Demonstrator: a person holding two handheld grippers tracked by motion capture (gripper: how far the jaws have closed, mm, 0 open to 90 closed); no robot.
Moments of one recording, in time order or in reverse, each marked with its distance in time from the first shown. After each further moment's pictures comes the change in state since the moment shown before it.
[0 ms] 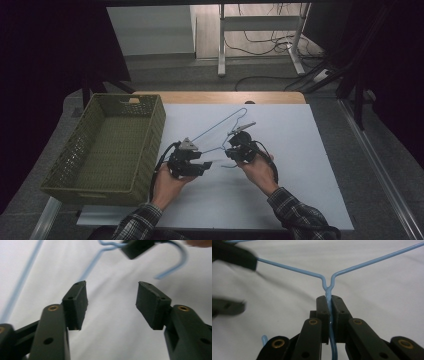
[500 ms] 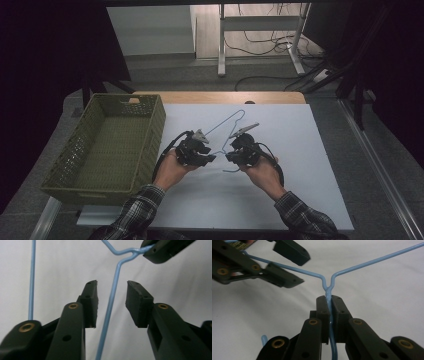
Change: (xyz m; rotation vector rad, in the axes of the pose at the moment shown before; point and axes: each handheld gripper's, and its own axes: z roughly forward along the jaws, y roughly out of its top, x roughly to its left) left arm 0.006 0.034 0.019 0.109 -0.058 0.175; right arm 0.011 -0.004 -0.024 0.015 0.048 -0.035
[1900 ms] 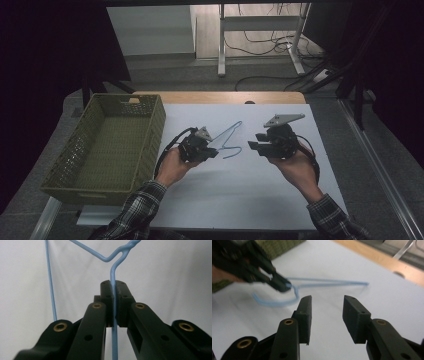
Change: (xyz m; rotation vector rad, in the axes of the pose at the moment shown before) left arm -0.002 0.014 -0.008 -0.009 -0.057 0.069; right arm -0.027 -0.014 -0.099 -0.210 -0.081 -0.065
